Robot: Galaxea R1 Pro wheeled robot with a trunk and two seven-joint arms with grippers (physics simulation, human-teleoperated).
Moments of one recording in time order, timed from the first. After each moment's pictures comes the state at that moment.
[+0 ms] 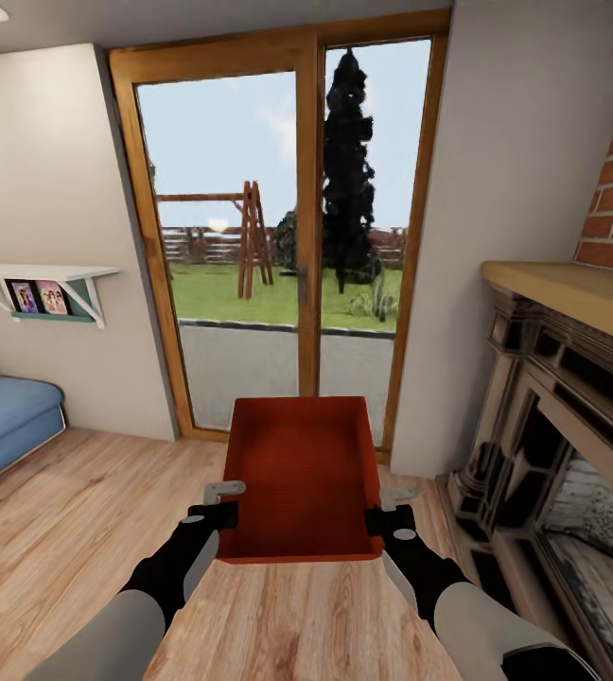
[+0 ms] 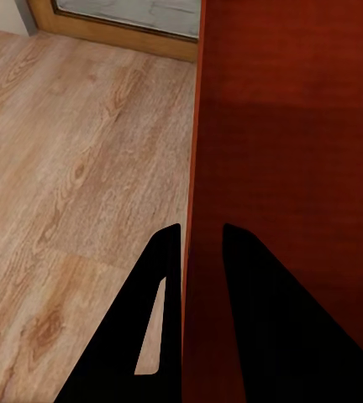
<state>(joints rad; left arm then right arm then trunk) -0.66 -0.08 -0.07 -0.54 0.12 0.23 0.19 -0.73 0.11 0.12 -0.29 0.05 -0.01 -0.21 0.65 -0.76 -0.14</state>
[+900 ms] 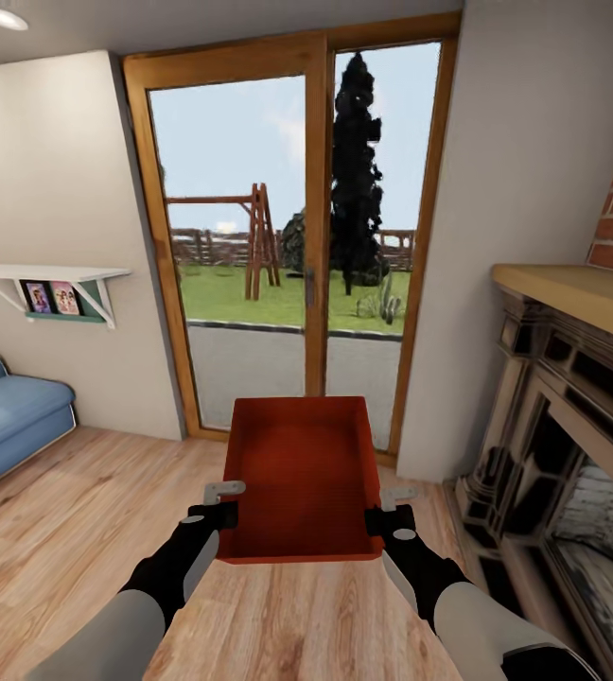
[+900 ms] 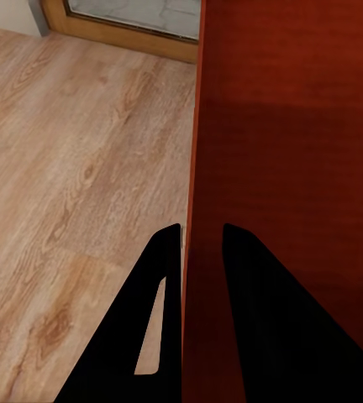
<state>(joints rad) -0.66 -0.08 -0.08 -0.54 0.12 0.23 0.19 -0.73 0.11 0.12 -0.29 0.05 -0.01 -0.21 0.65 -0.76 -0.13</state>
